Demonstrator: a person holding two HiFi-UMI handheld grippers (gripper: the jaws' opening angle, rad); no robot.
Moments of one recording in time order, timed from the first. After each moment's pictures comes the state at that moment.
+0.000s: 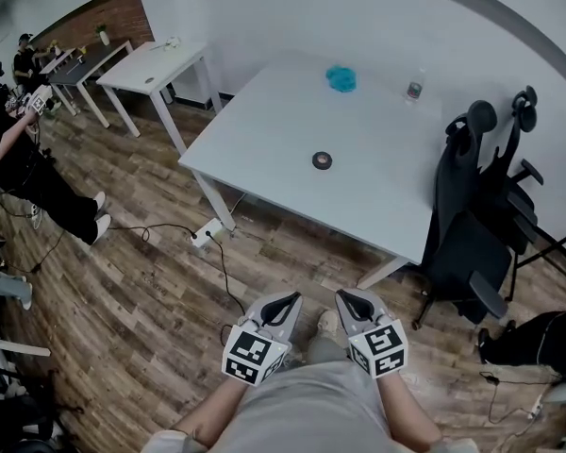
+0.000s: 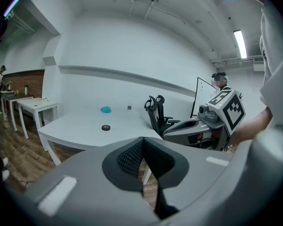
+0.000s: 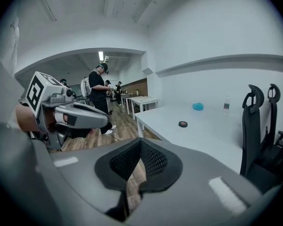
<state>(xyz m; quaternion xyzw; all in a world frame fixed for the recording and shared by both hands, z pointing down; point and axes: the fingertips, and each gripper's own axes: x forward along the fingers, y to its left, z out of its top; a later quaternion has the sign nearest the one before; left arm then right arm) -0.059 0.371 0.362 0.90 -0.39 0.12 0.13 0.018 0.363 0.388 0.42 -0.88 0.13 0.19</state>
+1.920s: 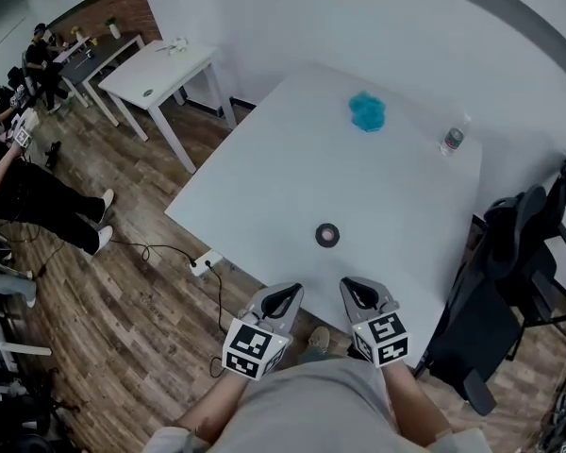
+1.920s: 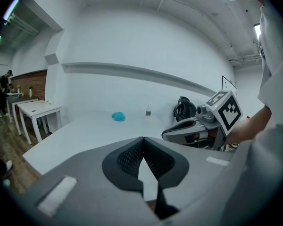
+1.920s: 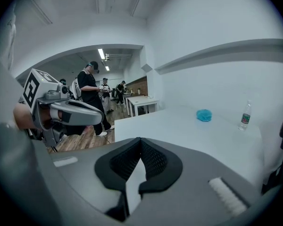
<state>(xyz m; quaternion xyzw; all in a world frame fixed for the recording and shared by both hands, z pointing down) -0.025 0.052 0.358 0.88 -0.44 0.13 0.14 0.055 0.027 0.391 0.37 -0.90 0.12 0.20</state>
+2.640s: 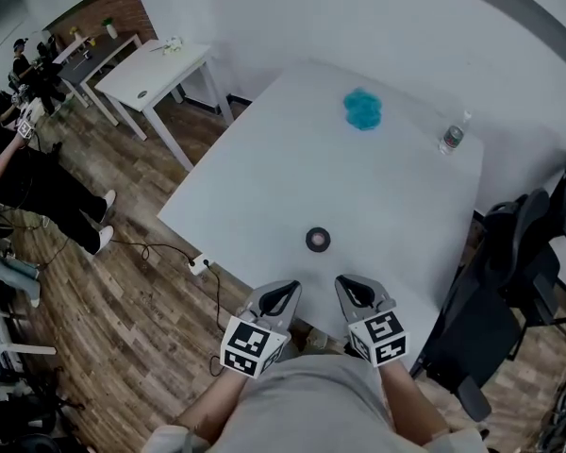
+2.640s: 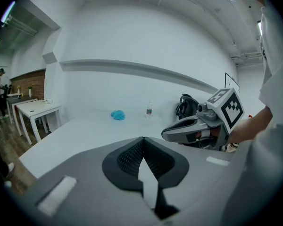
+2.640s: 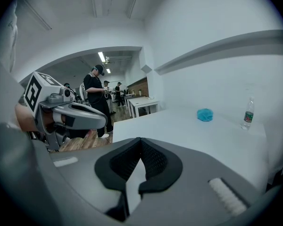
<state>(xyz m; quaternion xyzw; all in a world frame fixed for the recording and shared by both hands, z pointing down) -0.003 0.021 0.361 0.87 -0.45 0.14 0.14 0.070 -0.001 0.389 0.36 -0.90 0.13 0.19</state>
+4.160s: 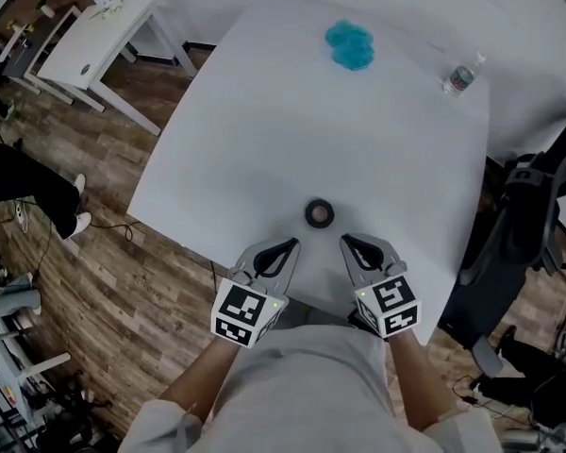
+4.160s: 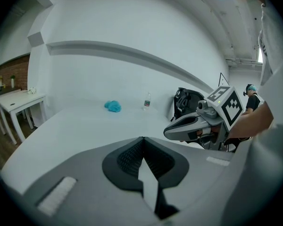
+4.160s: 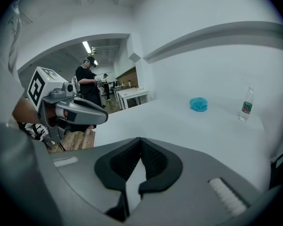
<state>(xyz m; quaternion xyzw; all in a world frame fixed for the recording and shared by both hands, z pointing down) -0.024 -0.081 0.405 0.89 -0.37 0.18 0.18 0.058 -0.086 0.433 0.40 -0.87 0.18 0.24</state>
